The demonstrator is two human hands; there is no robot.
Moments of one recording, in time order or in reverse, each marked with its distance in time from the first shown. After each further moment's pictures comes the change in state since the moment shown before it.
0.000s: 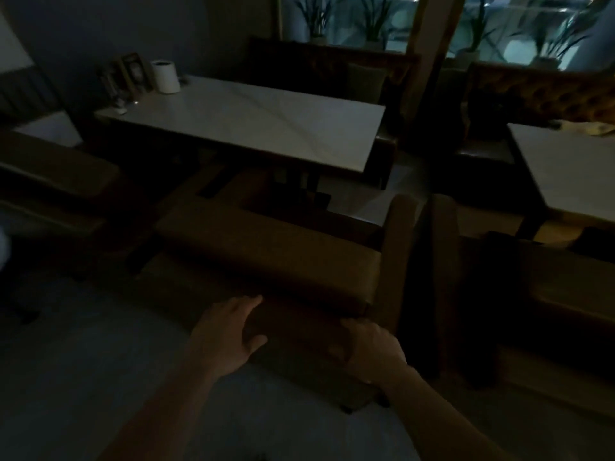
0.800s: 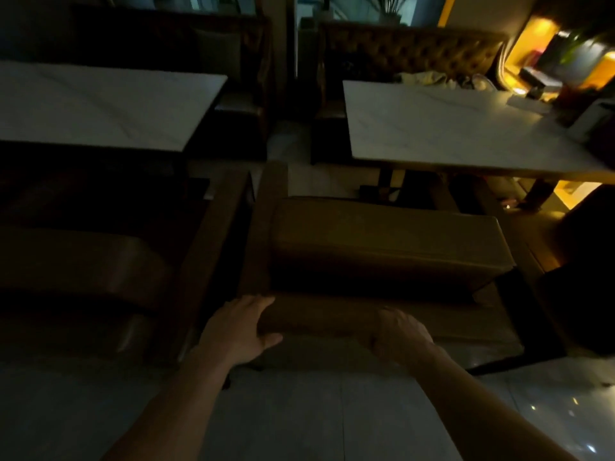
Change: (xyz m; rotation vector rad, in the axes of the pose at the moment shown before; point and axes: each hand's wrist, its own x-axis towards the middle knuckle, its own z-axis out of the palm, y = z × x) left_hand 0.005 0.468 0.190 0.088 -0.336 0.247; right_hand -0.214 0.474 -0.107 0.051 -0.056 0.370
